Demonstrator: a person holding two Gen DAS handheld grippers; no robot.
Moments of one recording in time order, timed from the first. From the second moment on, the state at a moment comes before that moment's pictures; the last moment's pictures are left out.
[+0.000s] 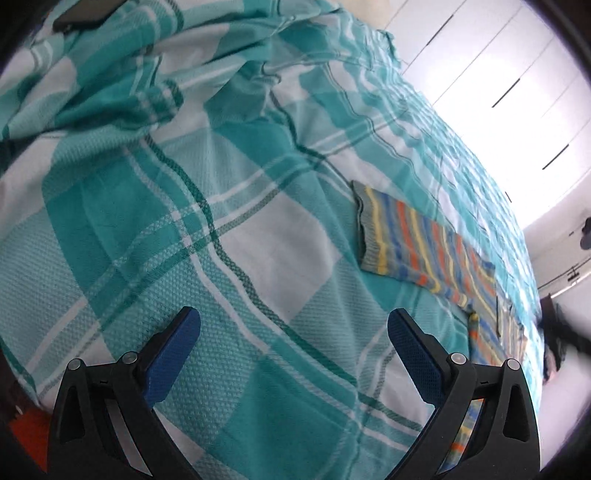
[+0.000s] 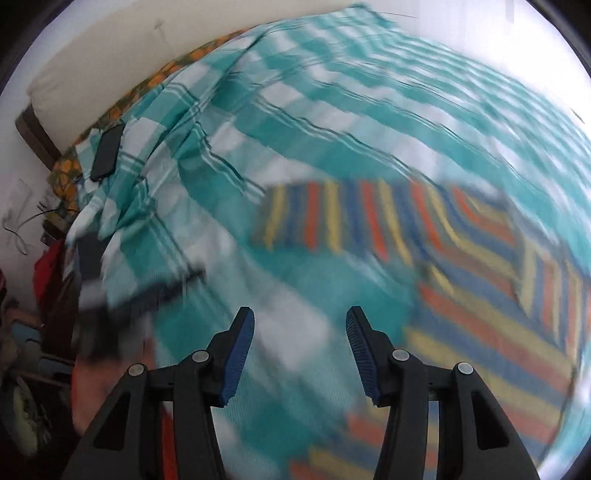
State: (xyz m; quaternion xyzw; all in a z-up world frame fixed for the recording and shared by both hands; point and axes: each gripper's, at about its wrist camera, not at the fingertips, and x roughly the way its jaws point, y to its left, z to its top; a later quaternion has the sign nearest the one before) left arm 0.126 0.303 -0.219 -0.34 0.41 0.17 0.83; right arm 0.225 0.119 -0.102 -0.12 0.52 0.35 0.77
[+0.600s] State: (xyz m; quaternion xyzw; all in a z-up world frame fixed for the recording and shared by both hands) left arm 0.147 0.299 -0.228 -0.28 0.44 0.18 0.83; right arm 0.310 0.277 -0.215 -0.16 0.60 0.29 0.73
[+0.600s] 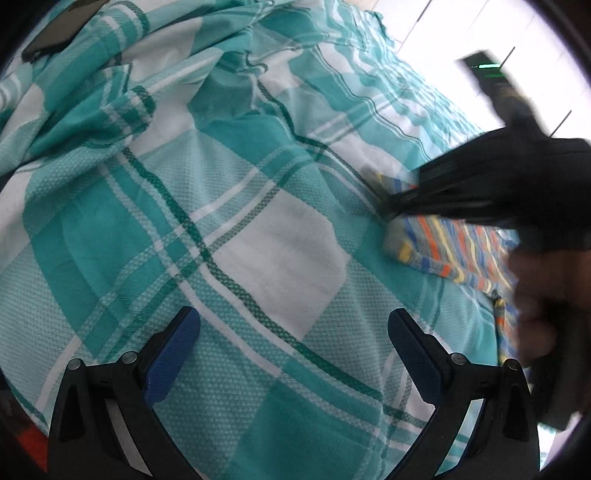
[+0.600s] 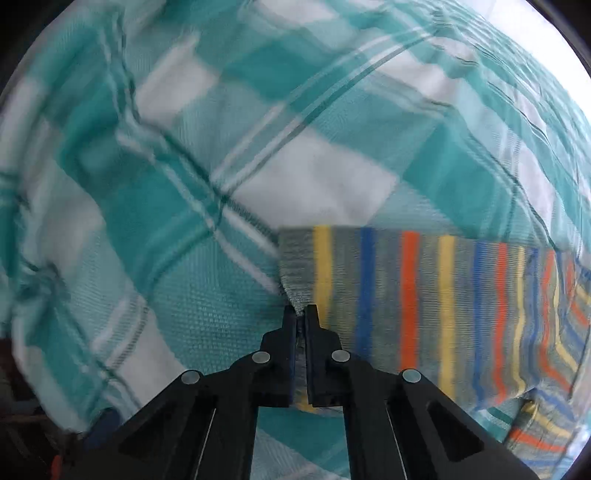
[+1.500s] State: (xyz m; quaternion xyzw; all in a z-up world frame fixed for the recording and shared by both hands) left arm 0.185 0.243 -0.240 -0.19 0.48 0.16 0.84; right arm 0.447 -0.169 -0.178 0.10 0.56 0.10 0.81
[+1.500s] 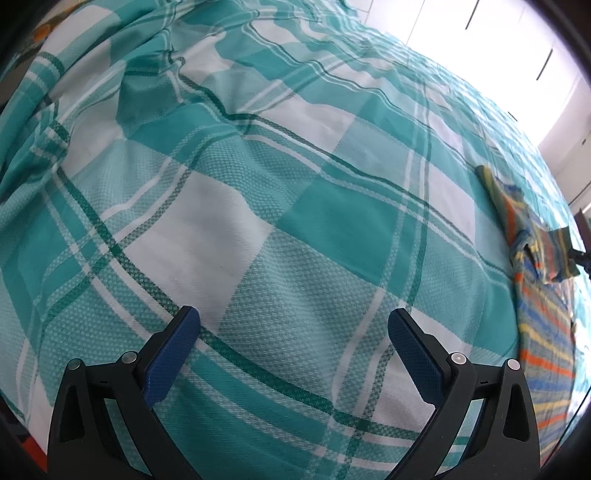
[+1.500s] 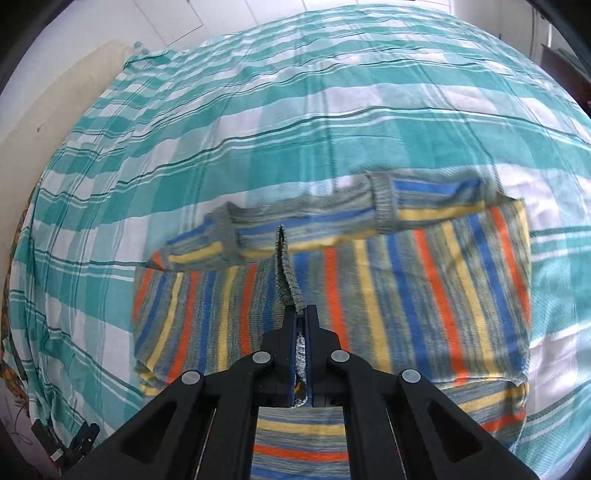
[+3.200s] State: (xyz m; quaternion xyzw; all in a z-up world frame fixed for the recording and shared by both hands) left arm 0.185 0.244 -0.240 -0.21 0.48 0.14 0.84; right arm 0.335 0.013 -0.230 -0.05 0.48 0.17 0.86
